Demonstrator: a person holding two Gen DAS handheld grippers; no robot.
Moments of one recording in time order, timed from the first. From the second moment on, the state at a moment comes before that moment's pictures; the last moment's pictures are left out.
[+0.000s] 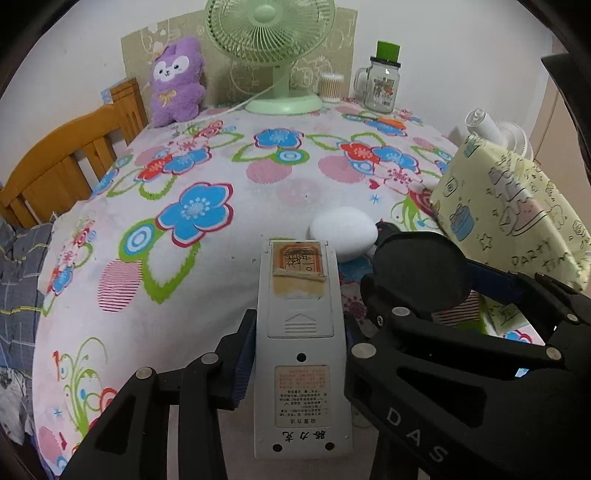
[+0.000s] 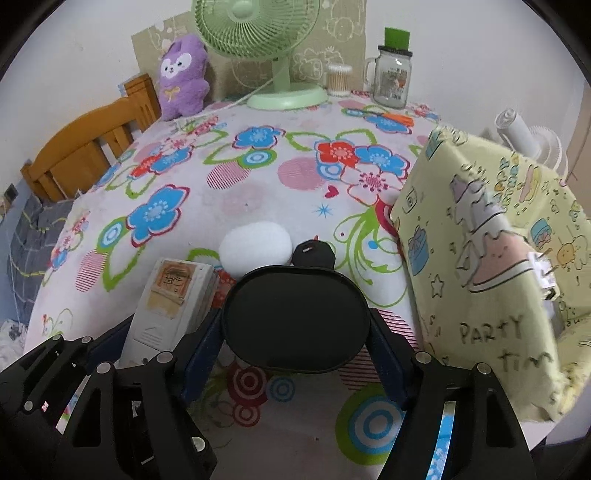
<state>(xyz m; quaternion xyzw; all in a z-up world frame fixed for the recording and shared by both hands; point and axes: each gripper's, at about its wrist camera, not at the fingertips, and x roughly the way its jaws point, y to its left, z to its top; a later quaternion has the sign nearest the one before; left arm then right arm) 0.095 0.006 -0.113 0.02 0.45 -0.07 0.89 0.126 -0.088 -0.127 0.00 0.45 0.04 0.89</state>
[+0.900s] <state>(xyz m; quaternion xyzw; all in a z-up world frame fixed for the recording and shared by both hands) 0.053 -0.022 -0.044 0.04 0.39 -0.09 0.92 0.071 -0.113 -0.051 0.01 0.39 0.03 0.92</state>
